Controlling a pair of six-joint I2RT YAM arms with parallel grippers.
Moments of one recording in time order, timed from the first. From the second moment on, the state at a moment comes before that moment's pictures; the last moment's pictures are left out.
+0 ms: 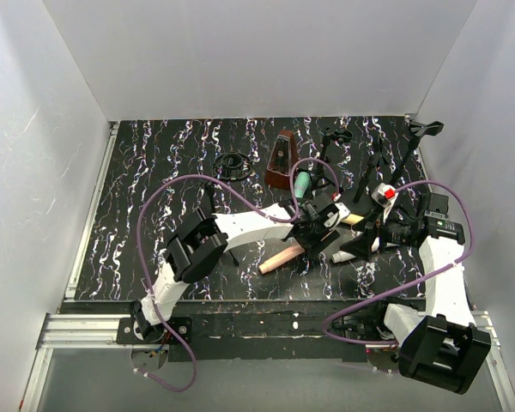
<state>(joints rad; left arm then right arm) -1.08 2.14 1.66 -0.55 -0.06 -0.05 -0.26 0.97 0.75 -0.98 -1.19 -0.81</state>
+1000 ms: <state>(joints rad) -1.07 1.69 1.45 -0.52 0.09 -0.15 -0.26 0.91 0.75 -0.98 -1.19 -0.82</state>
